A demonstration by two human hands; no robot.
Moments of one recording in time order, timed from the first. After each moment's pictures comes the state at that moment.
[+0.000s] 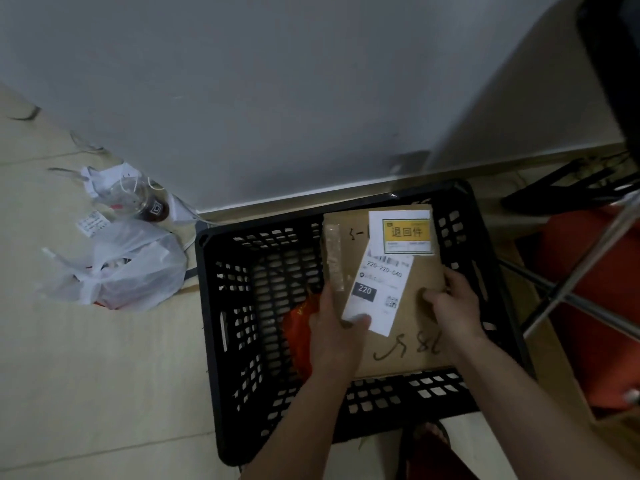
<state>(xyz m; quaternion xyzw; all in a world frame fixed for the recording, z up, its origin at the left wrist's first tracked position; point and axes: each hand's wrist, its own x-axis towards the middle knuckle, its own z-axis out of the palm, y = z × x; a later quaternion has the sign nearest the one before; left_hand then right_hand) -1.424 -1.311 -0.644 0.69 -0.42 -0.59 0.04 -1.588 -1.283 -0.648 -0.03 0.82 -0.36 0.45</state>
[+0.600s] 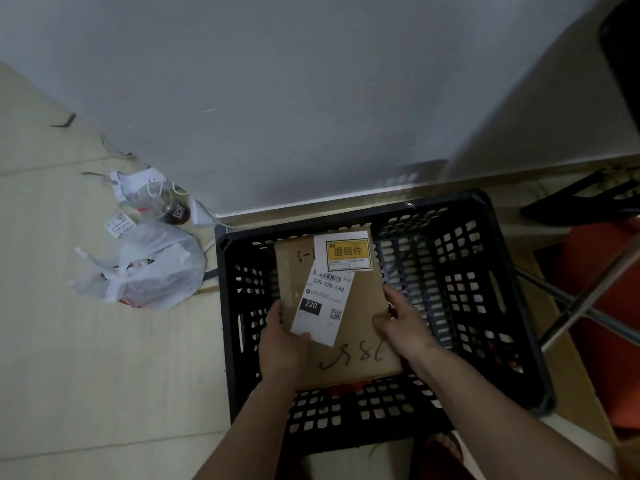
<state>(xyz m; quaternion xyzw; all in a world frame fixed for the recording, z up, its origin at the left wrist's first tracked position) -1.347 -1.336 -0.653 0.78 -0.38 -0.50 0.01 -1.525 -1.296 -0.673 -0.14 0.74 -0.28 0.60</state>
